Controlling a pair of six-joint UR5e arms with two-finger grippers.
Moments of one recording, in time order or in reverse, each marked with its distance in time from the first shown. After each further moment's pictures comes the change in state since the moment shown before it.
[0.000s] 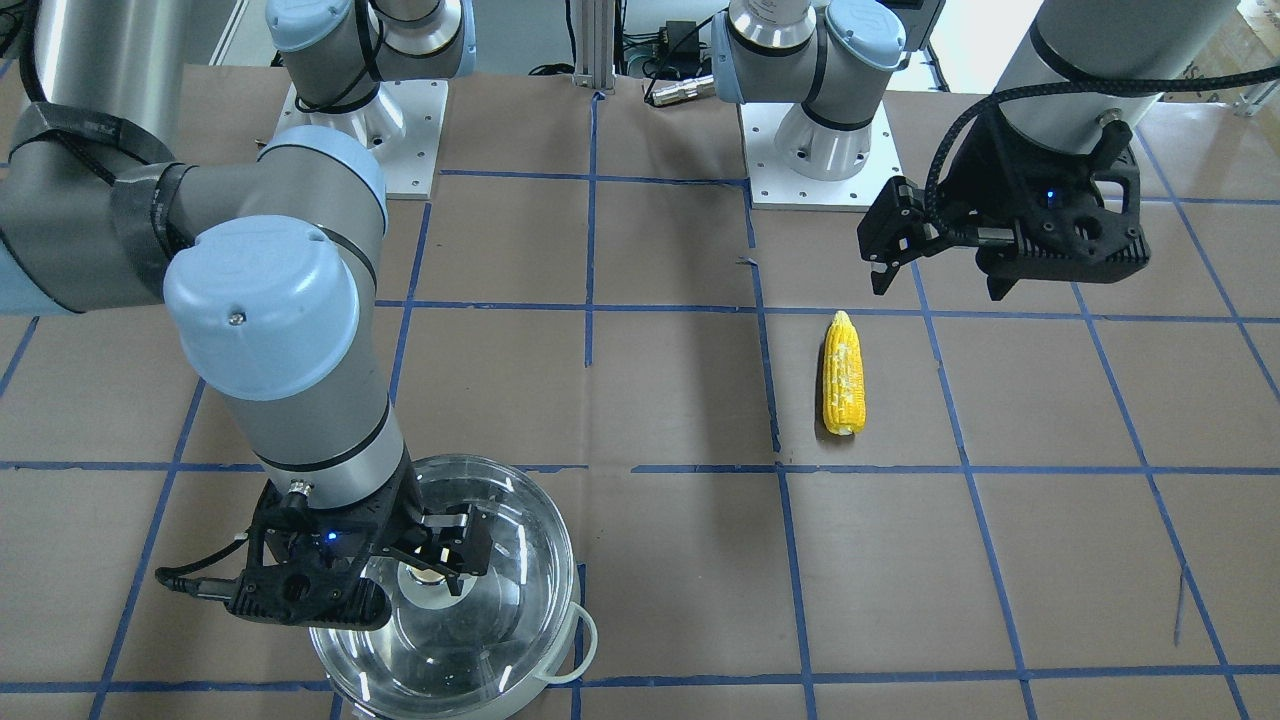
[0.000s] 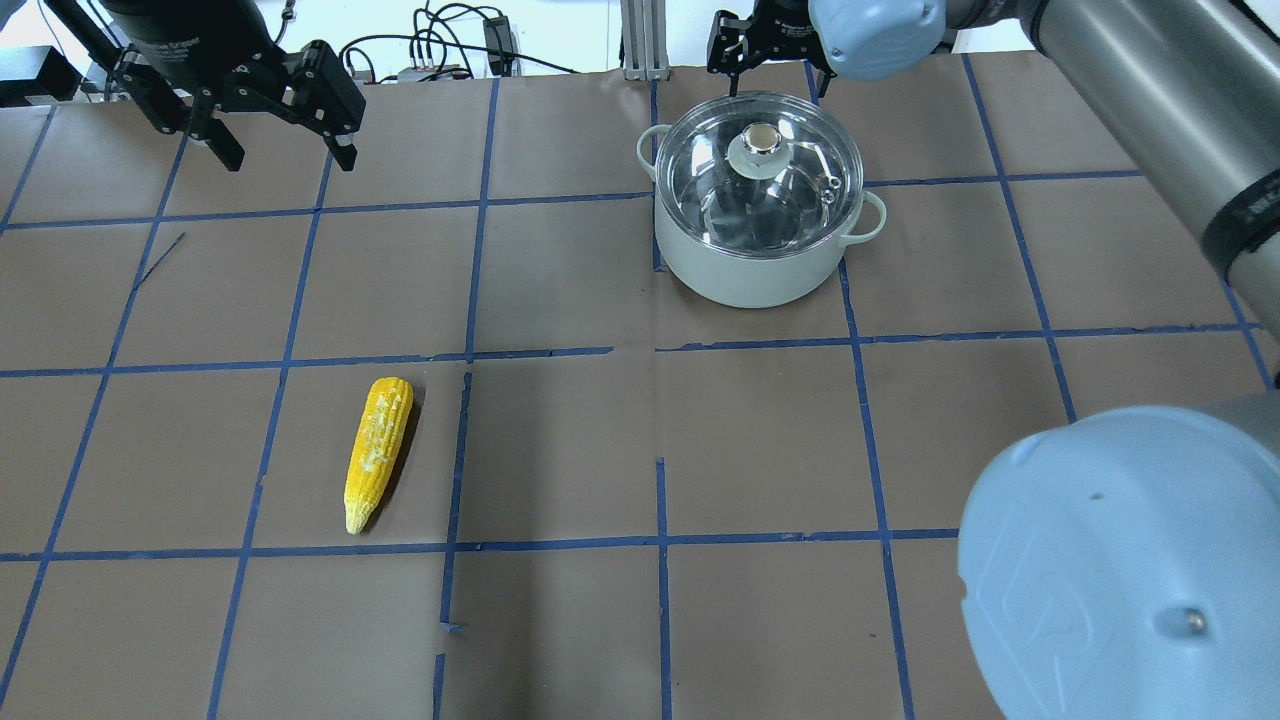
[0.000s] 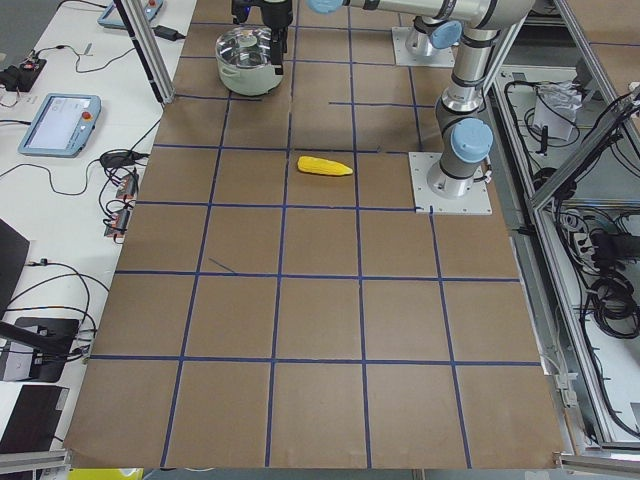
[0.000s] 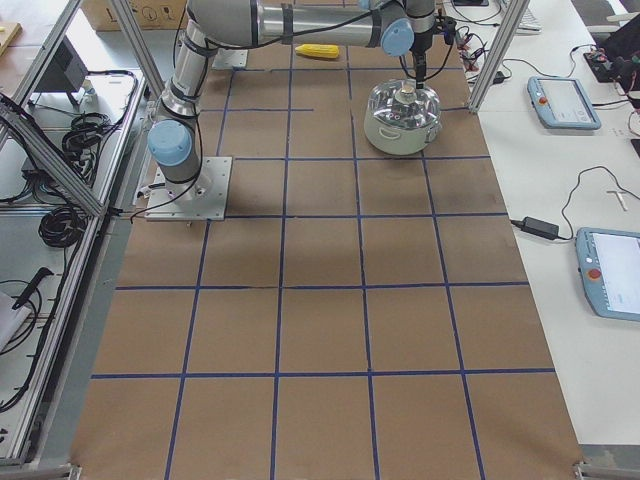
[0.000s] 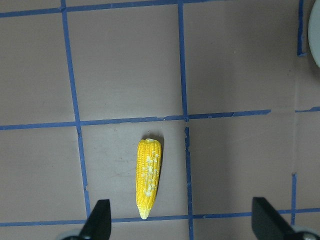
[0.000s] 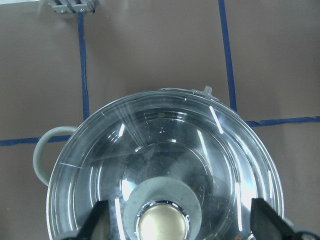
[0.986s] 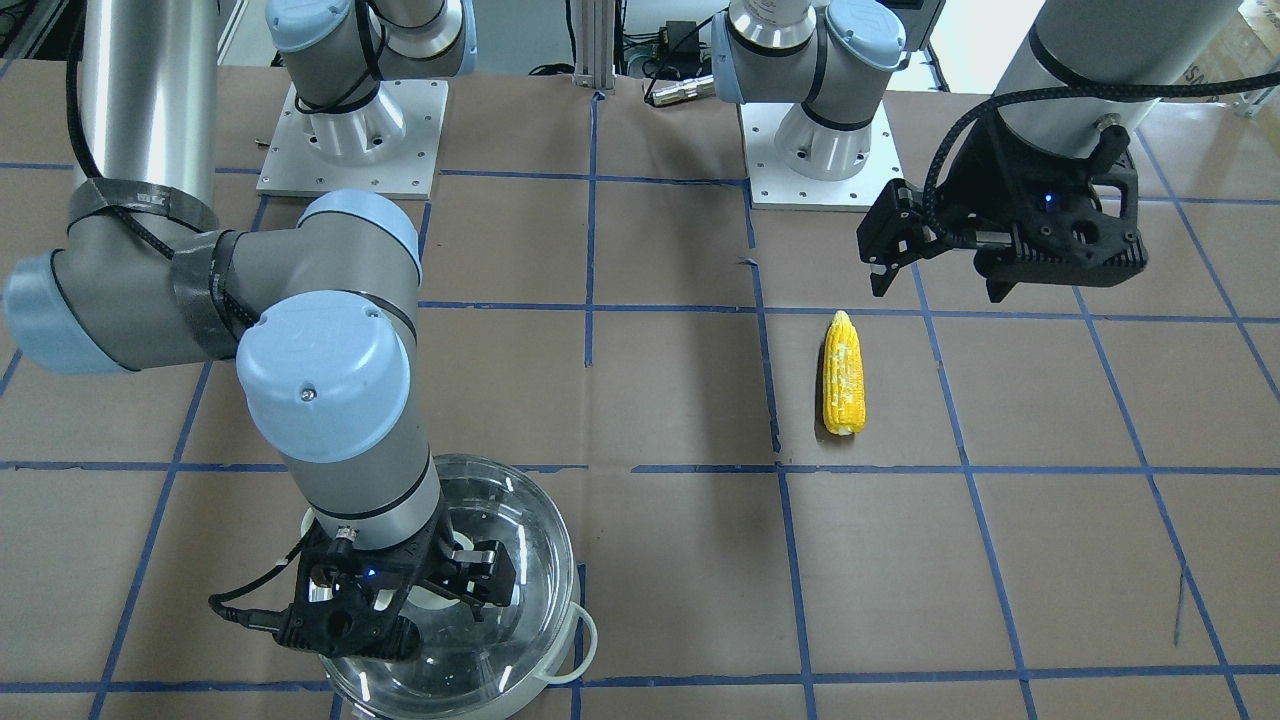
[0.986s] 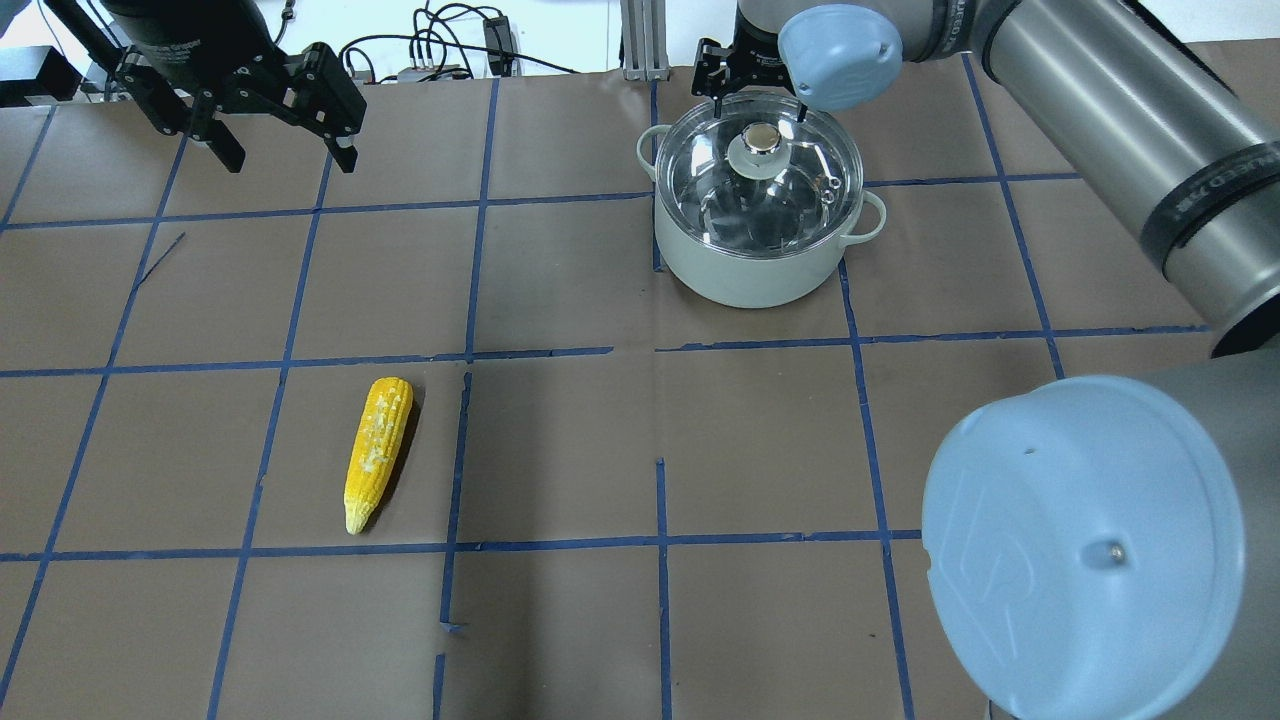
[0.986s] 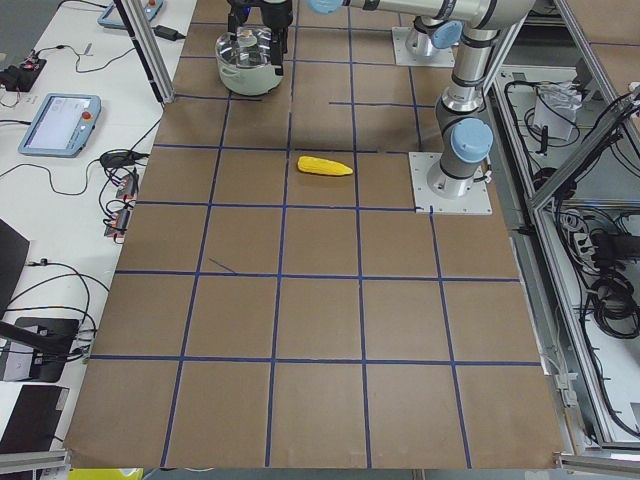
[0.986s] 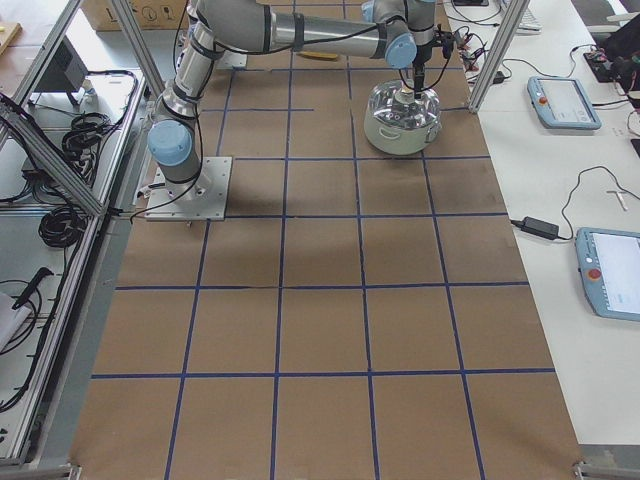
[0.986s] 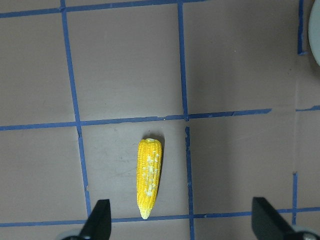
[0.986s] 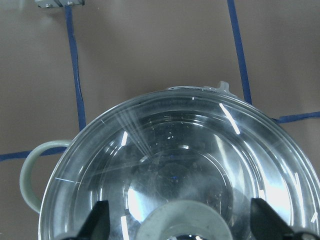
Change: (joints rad) left arm 0.000 -0.004 0.000 0.000 0.000 0.004; right arm 0.019 0.057 0.005 -0.053 -0.010 0.059
